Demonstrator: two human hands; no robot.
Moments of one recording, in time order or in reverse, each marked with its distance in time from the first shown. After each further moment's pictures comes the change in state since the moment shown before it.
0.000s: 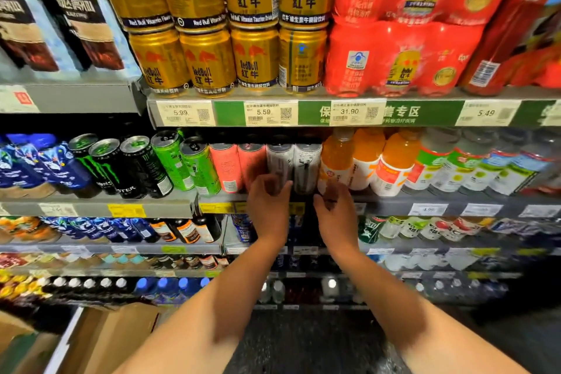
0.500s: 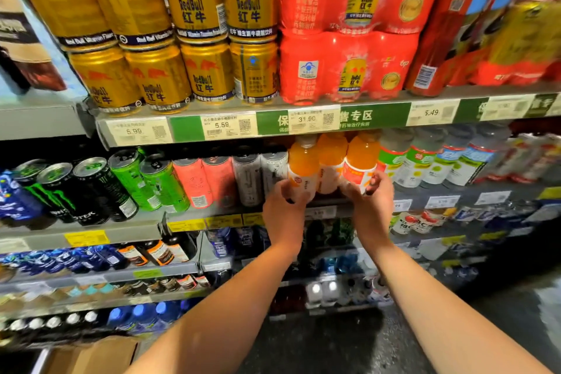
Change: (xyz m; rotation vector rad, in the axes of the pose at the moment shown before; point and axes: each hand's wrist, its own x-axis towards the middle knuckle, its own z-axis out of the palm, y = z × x) left_hand -0.038 0.024 0.058 -0.056 -0.304 -0.003; right_hand 0.046 0.026 -0.100 0.090 0.338 0.061
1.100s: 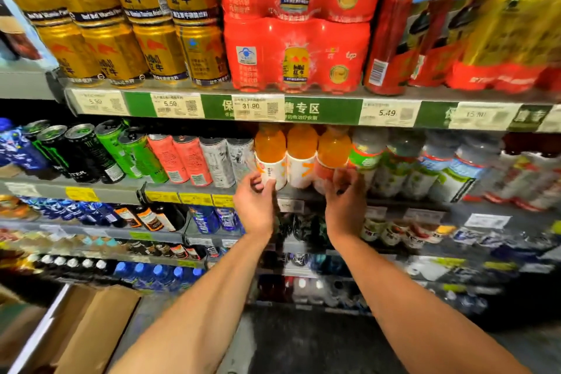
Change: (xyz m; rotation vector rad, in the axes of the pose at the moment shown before) left_hand -0.005 -0.003 0.056 -0.050 0.431 -0.064; right_hand 0.035 0.031 -0.024 -0.153 -0.104 -0.171
